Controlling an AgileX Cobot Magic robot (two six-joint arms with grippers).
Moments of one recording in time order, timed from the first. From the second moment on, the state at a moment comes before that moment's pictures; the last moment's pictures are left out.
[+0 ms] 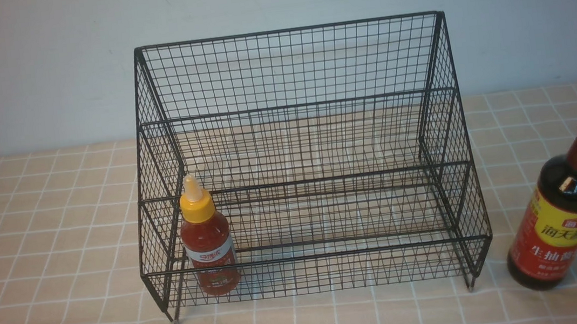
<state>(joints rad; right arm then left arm) 0.02 -0.01 0.03 0.25 0.13 -0.02 -0.10 -0.01 0.02 -0.04 0.38 0.07</state>
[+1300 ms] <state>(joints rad) 0.04 0.74 -0.46 0.13 -0.01 0.07 -0.10 -0.01 0.02 -0.04 0.38 0.07</state>
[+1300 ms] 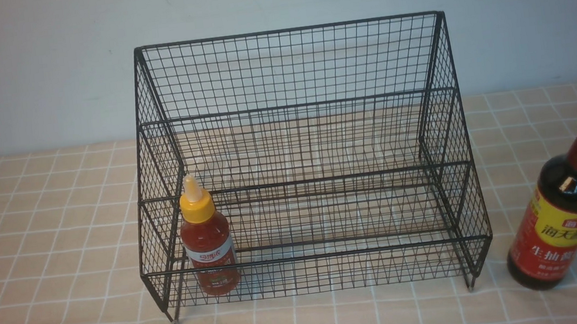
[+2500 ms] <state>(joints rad) 0.18 0.90 -0.58 0.07 0.19 -0.04 -0.10 -0.01 0.02 -0.04 0.38 0.07</state>
